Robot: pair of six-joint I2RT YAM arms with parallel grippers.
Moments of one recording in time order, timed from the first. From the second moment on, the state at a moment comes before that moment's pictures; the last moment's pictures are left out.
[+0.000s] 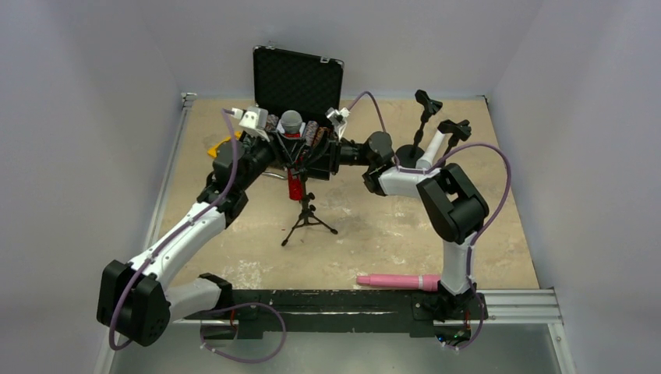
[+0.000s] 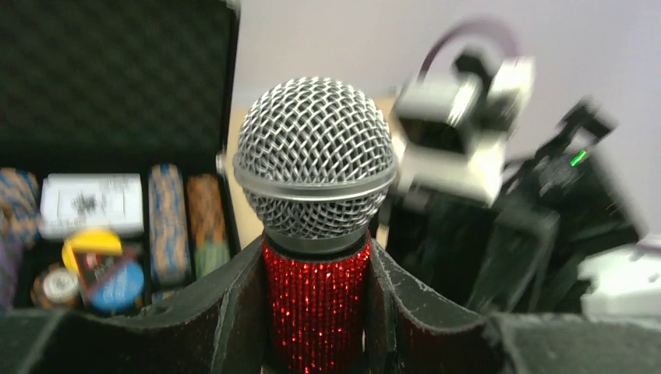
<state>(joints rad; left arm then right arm) -0.40 1.12 0.82 0.38 0.17 -0.37 0.59 1.97 1.13 1.21 -1.03 0.94</state>
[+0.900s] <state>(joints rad) -0.42 1.08 0.90 -0.01 0.10 -0.38 0.49 1.78 1.12 0.95 -1.09 0.72</state>
